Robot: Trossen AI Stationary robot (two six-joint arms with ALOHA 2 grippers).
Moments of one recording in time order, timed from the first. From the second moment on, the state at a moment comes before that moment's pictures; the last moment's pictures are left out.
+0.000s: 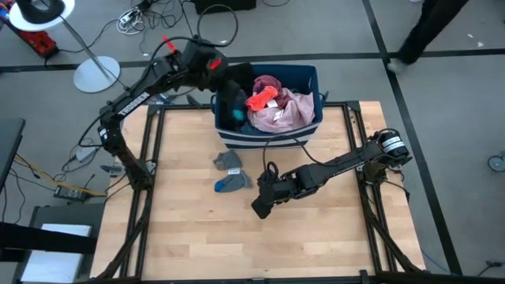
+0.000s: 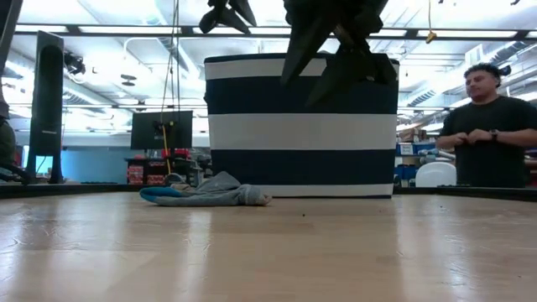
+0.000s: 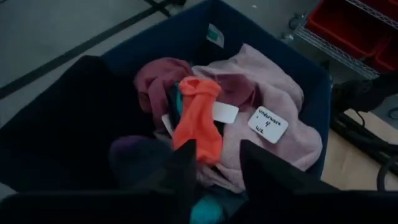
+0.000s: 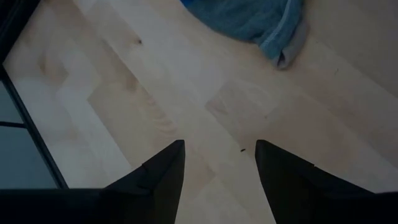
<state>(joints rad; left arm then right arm) 0.52 1.65 2.05 -1.02 0.04 -0.26 0.30 1.78 1.39 -0.61 0.19 1.08</state>
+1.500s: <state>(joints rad) 0.17 1.02 0.78 -0.62 -0.10 -0.59 0.30 1.78 1.39 -0.57 0.14 1.17</state>
